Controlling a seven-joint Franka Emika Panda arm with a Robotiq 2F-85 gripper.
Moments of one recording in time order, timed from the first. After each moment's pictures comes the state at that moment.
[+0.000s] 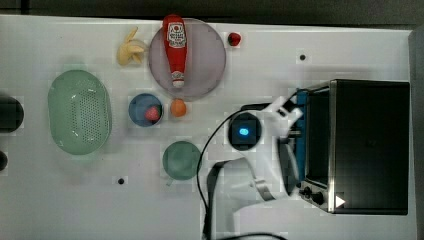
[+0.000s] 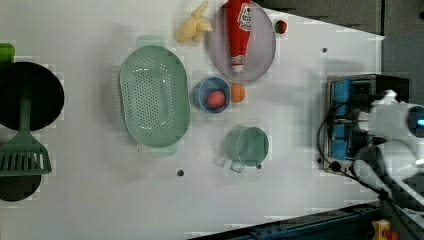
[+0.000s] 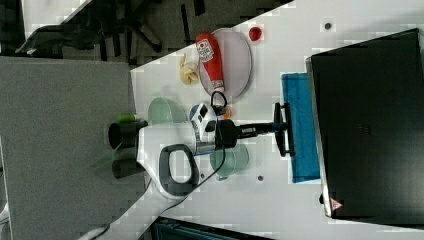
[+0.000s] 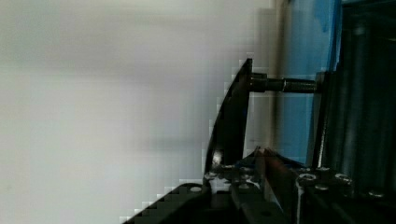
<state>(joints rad) 0.02 0.21 -0.24 -2.35 -0.70 0.95 -0.48</state>
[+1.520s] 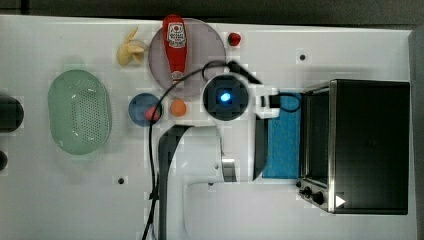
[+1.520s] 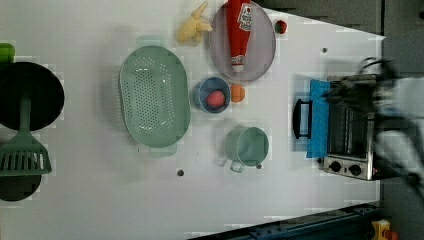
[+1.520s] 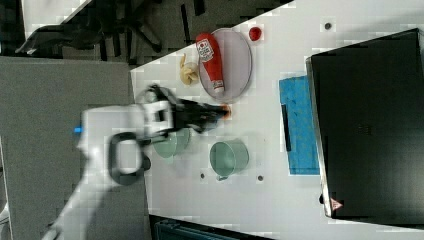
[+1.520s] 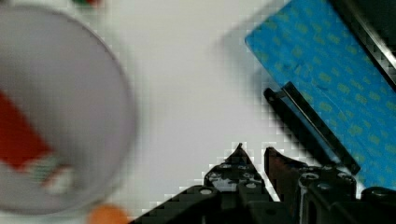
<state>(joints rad) 0.13 0.08 -0.18 -2.15 -0.15 0.72 0.01</state>
